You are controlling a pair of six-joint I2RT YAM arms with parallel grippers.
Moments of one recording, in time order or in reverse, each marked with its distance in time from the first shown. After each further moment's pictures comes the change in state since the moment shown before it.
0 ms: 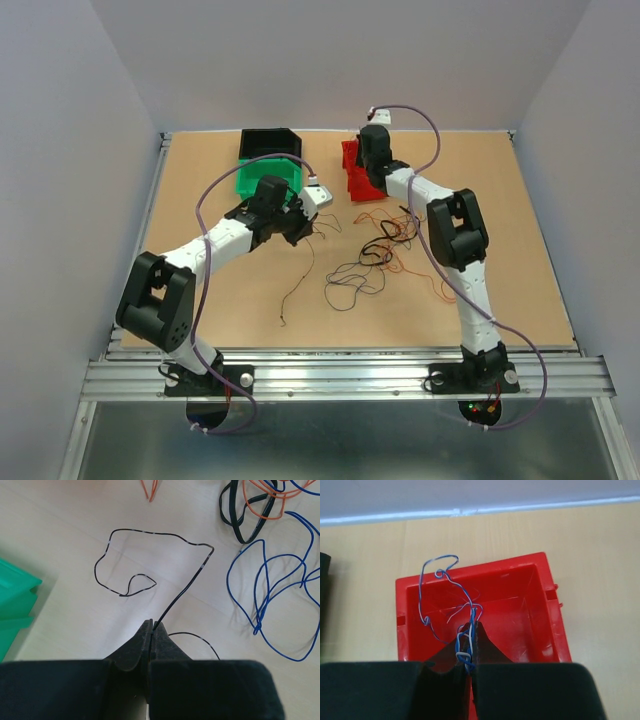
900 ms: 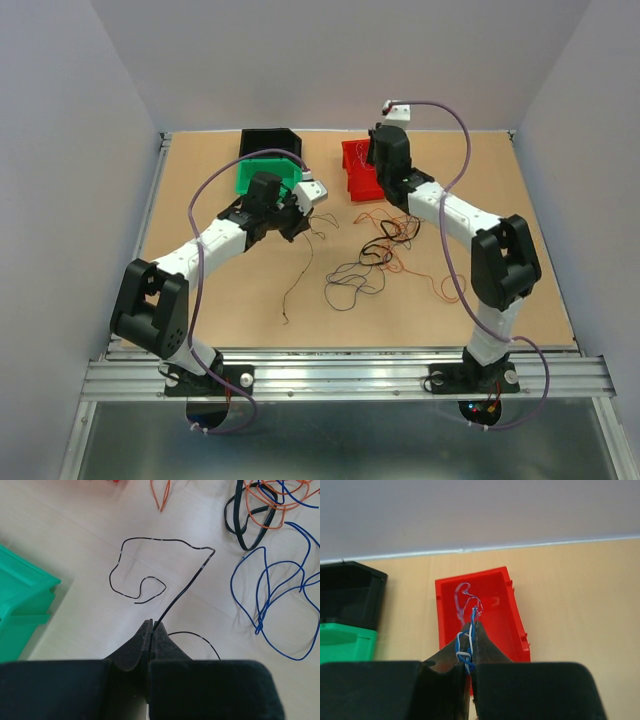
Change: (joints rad) left arm 0.026 -0.045 0.000 0.001 0.011 -0.004; right arm 0.085 -0.510 -0.404 0.089 0.144 -0.049
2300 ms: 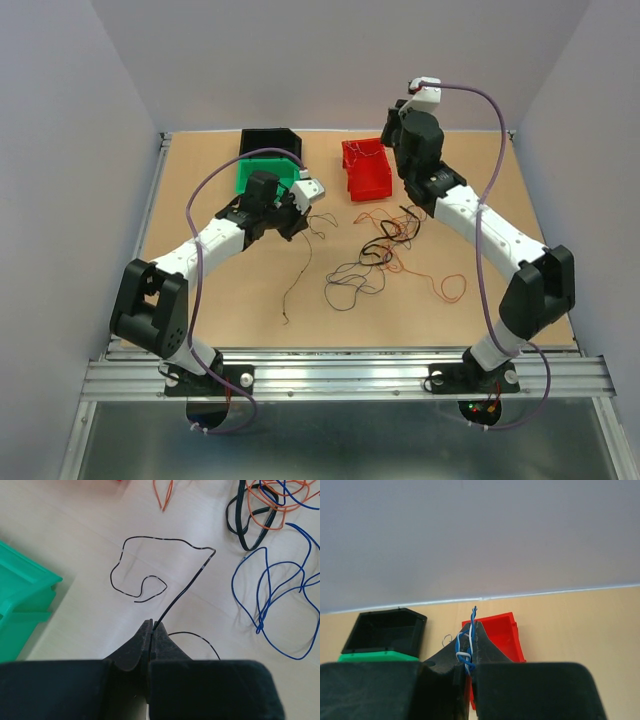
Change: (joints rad) left arm 0.015 0.000 0.000 0.000 0.015 -0.007; right arm 0.007 -0.183 0.001 -0.025 -0.014 -0.024
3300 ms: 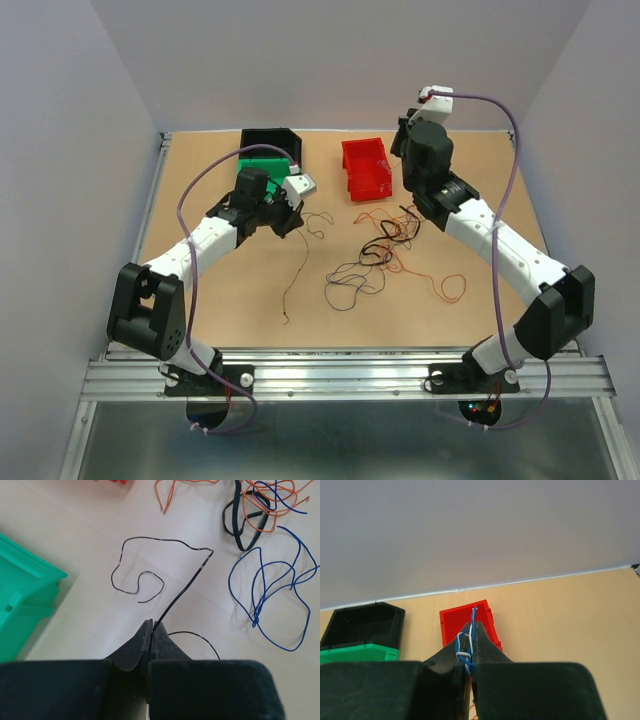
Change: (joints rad) left arm 0.063 -0.019 0.008 -0.029 0.085 -0.002; right arm 0.039 -0.182 -0.082 -0.085 0.137 -0.026
